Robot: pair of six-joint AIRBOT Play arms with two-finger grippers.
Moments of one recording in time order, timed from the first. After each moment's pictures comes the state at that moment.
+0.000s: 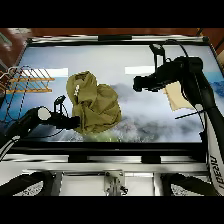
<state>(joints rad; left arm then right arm) -0.23 -1.19 0.74 1.13 -0.88 -1.63 0.28 -1.40 1.49 1.85 -1.16 -1.50</state>
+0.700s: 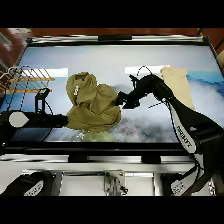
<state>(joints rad) -0.19 -0.89 0.74 1.24 -0.99 -1.58 0.29 -1.80 1.49 2.26 -1.17 -1.56</state>
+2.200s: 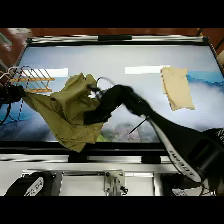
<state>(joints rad) 0.12 -0.86 1.14 1.45 -1.10 -1.56 0.67 -1.64 1.50 2.29 -1.18 -1.60</state>
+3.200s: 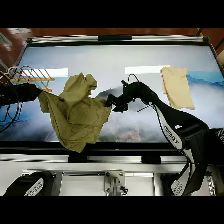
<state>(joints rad) -0.01 -0.85 1.14 1.27 -1.09 -1.56 0.40 -1.91 1.51 2.34 -1.01 -1.44</state>
